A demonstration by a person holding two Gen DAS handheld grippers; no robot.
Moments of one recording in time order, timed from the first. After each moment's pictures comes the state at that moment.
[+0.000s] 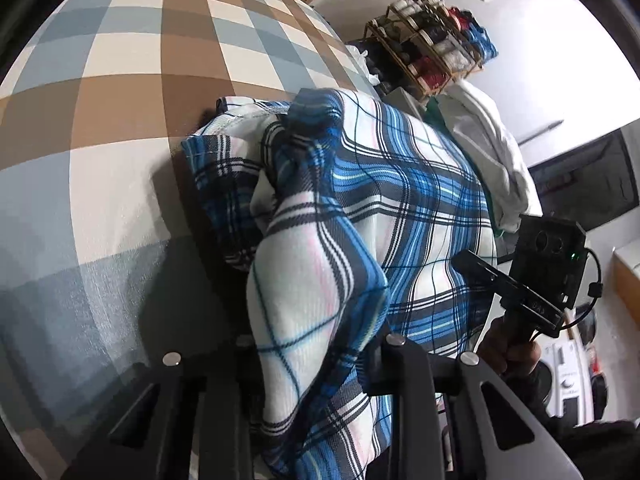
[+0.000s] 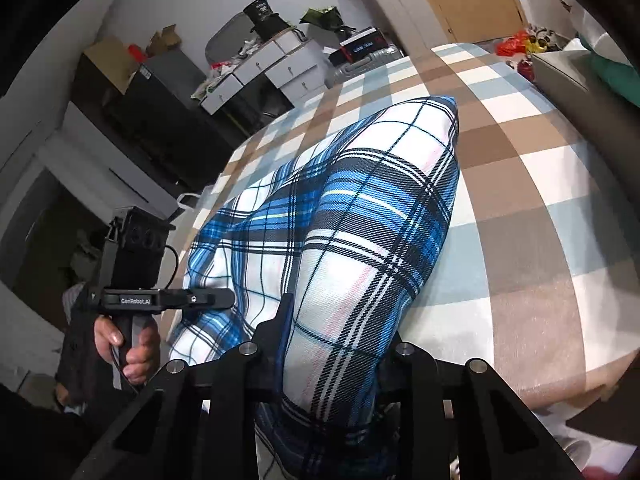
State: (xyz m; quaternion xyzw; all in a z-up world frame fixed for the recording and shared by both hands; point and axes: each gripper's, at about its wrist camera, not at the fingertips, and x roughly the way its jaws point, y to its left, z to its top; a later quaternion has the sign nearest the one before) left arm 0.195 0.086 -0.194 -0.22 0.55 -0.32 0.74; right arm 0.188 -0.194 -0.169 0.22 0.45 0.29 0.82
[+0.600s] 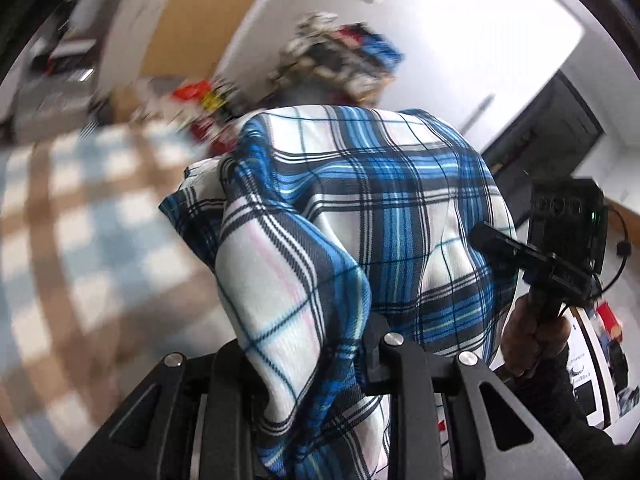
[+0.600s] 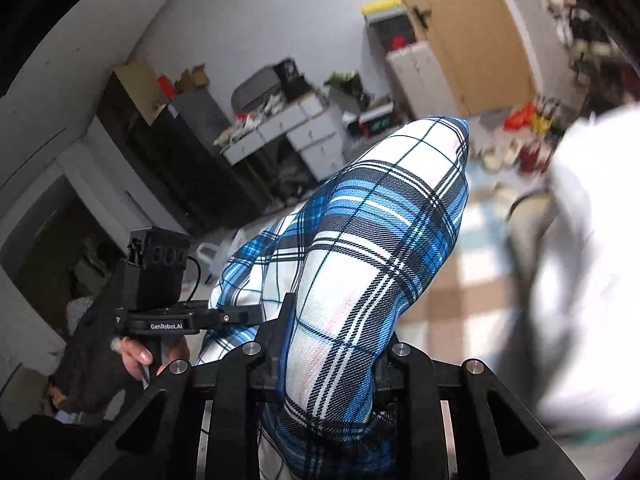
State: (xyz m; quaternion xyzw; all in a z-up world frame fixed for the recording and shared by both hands) left arm 0.254 -0.071 0.011 -0.11 0.42 -0.42 0.80; right arm 0.208 -0.299 0.036 0.18 0.34 0.27 0.88
